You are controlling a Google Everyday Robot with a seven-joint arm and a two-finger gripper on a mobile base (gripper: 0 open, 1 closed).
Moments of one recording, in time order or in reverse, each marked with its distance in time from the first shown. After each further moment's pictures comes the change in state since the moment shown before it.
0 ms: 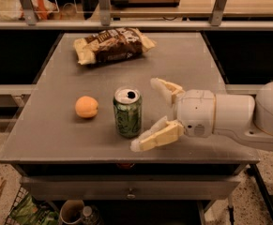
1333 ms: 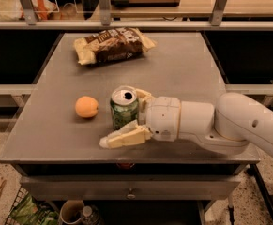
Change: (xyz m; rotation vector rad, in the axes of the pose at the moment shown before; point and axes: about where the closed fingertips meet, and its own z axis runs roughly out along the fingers) arm 0.014 0.008 0.066 -0.042 -0.076 -0.049
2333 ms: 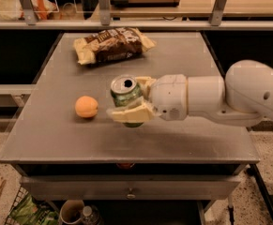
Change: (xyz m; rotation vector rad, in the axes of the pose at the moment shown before) arm -0.032 -0.020 -0.013 -0.024 0.110 -0.042
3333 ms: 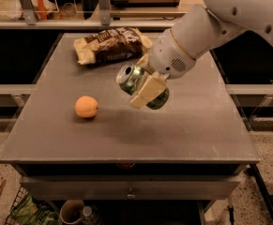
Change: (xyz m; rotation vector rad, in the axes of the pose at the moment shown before) arm 0.004 -0.033 -0.025 -0.244 0.601 -0.050
